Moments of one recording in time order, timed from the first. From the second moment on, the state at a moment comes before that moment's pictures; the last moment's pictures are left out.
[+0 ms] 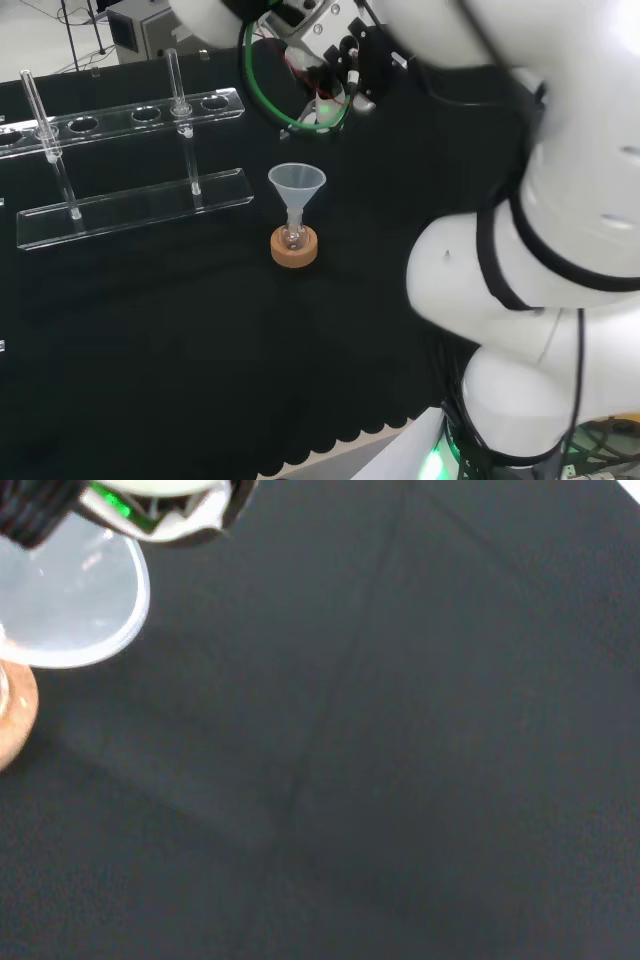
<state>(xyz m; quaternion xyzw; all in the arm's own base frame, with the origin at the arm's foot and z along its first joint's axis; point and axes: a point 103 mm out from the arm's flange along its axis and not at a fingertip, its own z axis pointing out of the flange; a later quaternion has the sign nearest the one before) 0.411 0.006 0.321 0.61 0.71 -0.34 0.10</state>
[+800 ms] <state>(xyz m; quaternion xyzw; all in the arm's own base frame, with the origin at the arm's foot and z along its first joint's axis) 0.409 -0.023 0.267 0.60 0.68 -0.40 0.07</state>
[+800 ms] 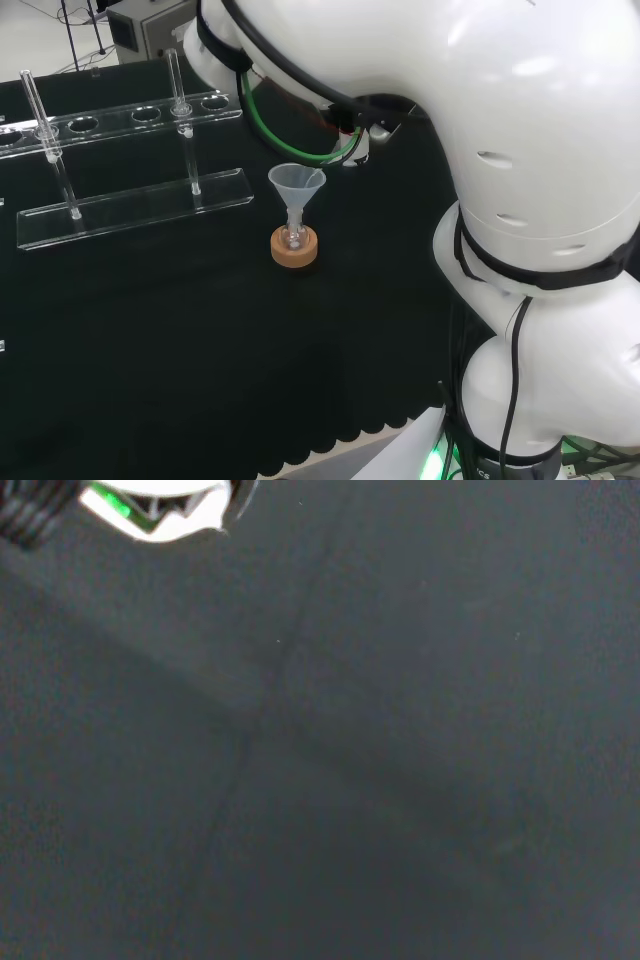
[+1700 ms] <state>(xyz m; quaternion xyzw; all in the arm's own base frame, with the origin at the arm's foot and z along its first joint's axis) 0.414 -0.001 0.271 0.58 0.69 -0.43 0.11</state>
